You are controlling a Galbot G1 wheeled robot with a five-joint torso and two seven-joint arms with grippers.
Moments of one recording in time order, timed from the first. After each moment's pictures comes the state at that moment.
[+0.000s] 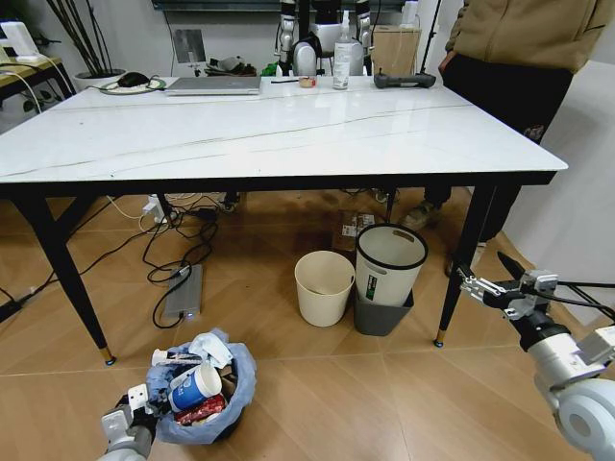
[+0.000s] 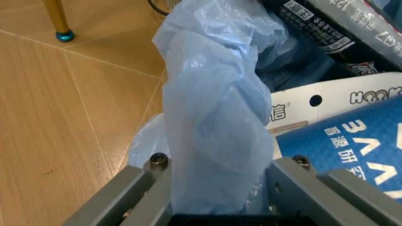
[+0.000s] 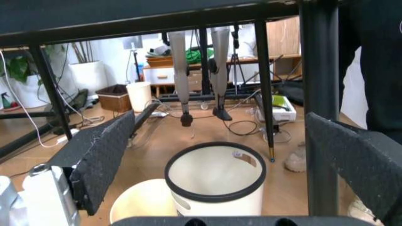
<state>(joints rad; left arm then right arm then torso) 1.55 -1.30 -0.72 -1.63 -0.52 0.26 -0.08 -1.64 0.92 0.82 2.17 0.79 -0.02 -0.04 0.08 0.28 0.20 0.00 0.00</state>
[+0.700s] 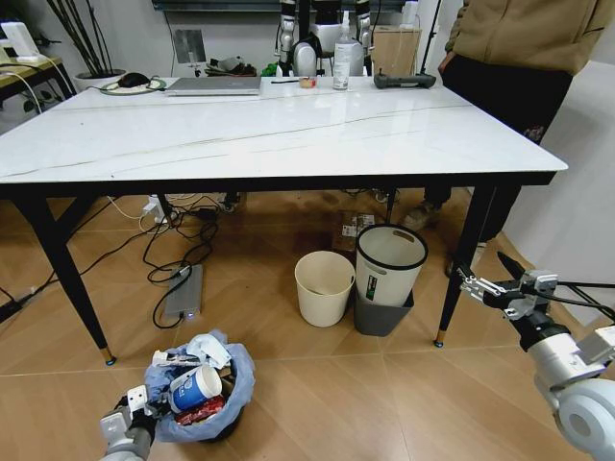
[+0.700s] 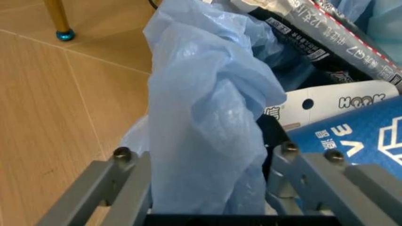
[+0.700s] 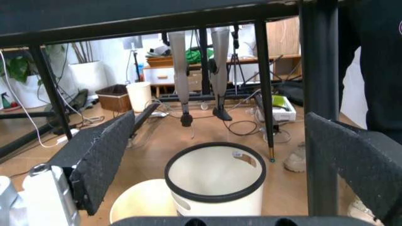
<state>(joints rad) 1.56 -1.30 -0.72 -1.62 -0.52 0.25 -0.06 -1.64 0.92 0.82 2.17 0.79 -0.02 -0.04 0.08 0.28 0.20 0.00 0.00</state>
